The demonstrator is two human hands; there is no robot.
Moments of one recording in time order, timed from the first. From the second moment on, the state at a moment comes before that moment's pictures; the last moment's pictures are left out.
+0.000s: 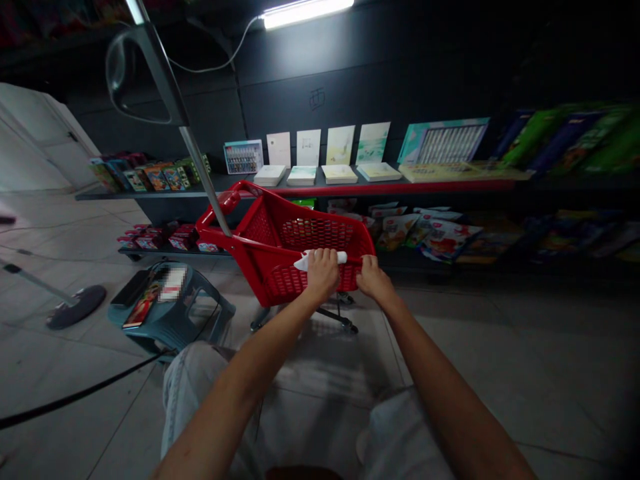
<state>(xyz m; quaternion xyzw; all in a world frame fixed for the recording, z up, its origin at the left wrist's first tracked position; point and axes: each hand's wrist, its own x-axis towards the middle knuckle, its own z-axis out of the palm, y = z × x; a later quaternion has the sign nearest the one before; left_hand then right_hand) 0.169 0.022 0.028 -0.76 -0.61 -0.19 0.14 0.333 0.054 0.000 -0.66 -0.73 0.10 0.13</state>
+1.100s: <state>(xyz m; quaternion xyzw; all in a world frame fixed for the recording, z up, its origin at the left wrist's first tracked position) 0.115 0.019 0.065 -0.85 -0.51 -0.05 0.13 0.382 0.041 0.012 -0.65 -0.74 0.08 0.14</state>
